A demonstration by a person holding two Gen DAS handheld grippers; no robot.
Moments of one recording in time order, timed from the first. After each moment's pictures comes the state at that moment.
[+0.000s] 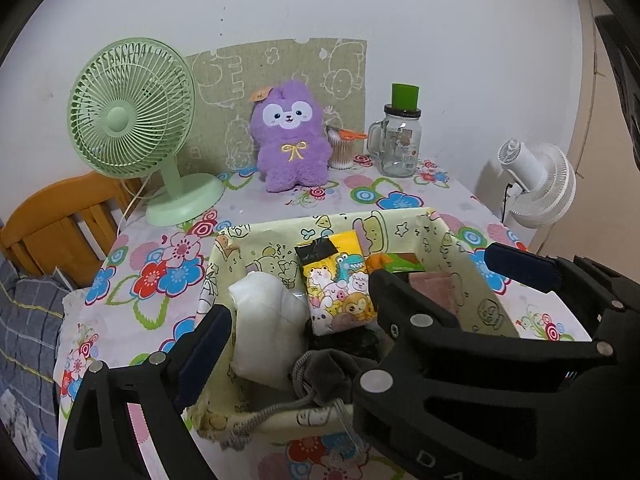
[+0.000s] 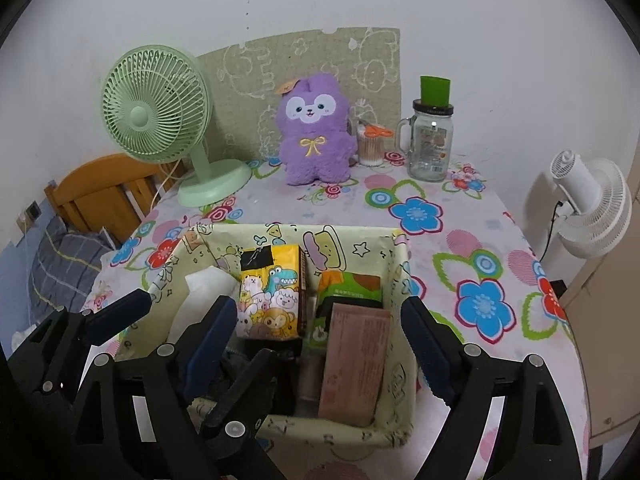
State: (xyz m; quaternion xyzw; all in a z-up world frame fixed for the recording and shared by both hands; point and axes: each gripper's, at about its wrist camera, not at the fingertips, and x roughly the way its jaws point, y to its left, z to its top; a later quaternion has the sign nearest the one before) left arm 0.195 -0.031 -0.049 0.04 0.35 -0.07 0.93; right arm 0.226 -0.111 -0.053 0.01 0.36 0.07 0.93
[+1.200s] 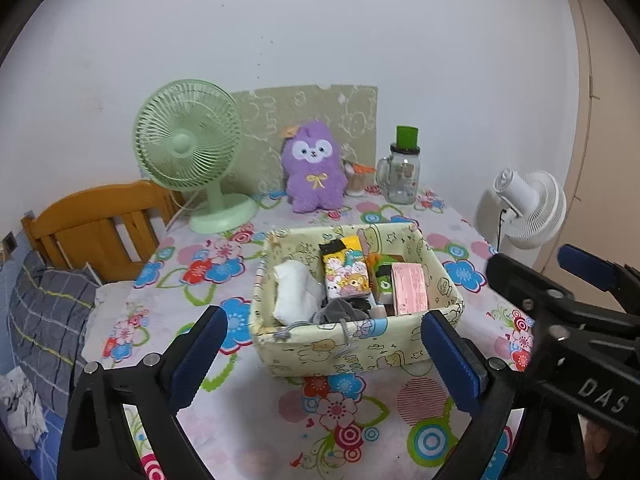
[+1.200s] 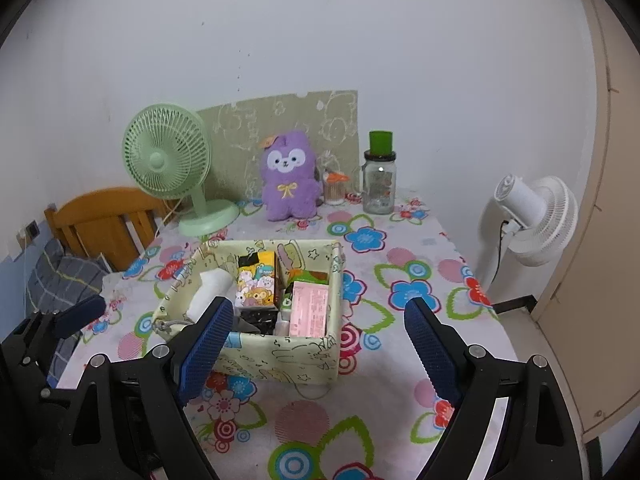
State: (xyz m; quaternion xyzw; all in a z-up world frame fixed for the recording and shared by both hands) left arm 0.097 -0.016 -0.005 0.02 0.30 -0.03 0.95; right arm 0.107 -0.146 0.000 0.01 0.28 0.03 0.96
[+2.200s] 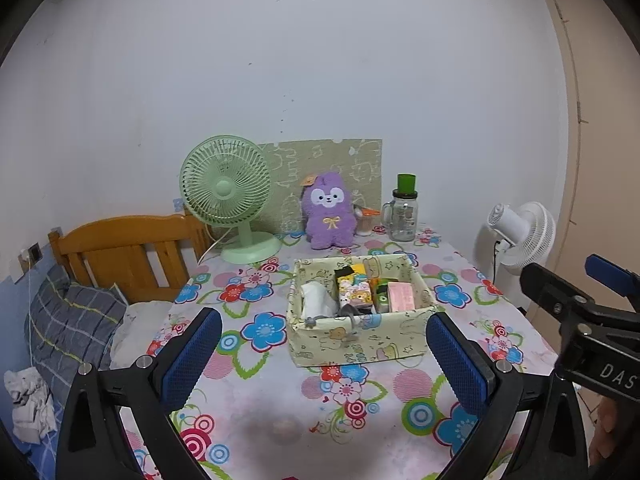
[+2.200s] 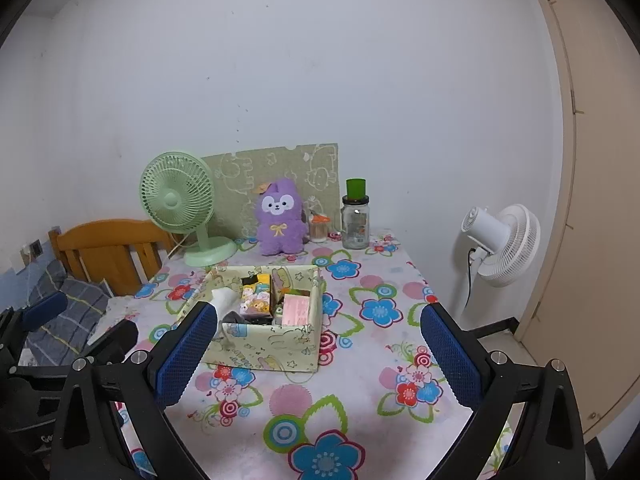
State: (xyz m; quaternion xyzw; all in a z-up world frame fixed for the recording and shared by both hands) left arm 0.005 -0.007 0.029 0.03 0.22 -0.02 0.98; right arm 0.018 -0.158 0.031 0.01 0.20 0.01 0.98
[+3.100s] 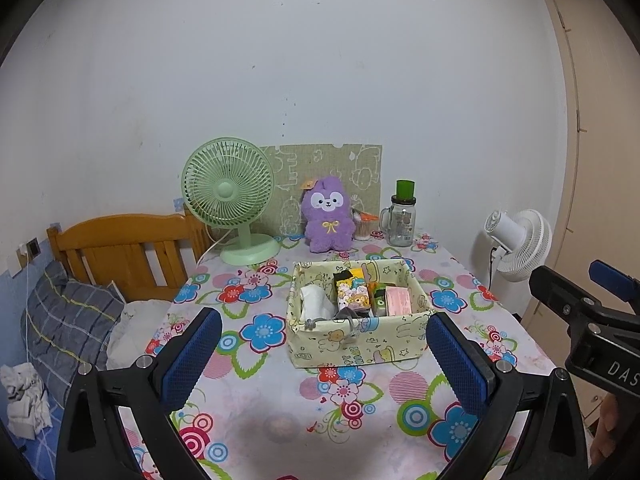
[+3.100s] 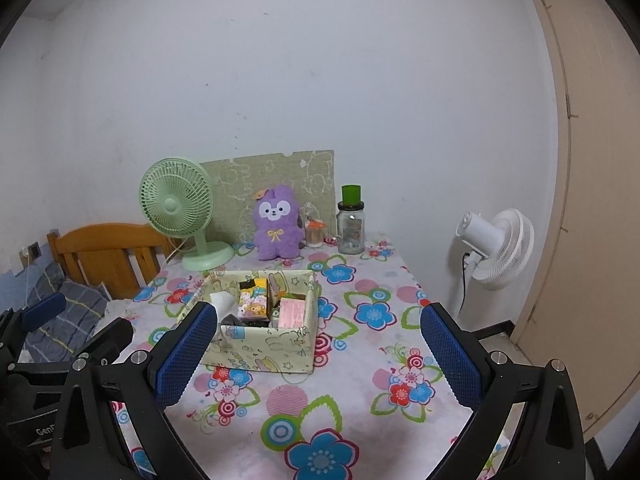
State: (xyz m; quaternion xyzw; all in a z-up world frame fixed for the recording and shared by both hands) left arm -0.001 0.000 0.034 0.01 0.21 -0.02 0.98; right arm 0.008 -0.162 0.037 0.01 0.20 0.00 0.98
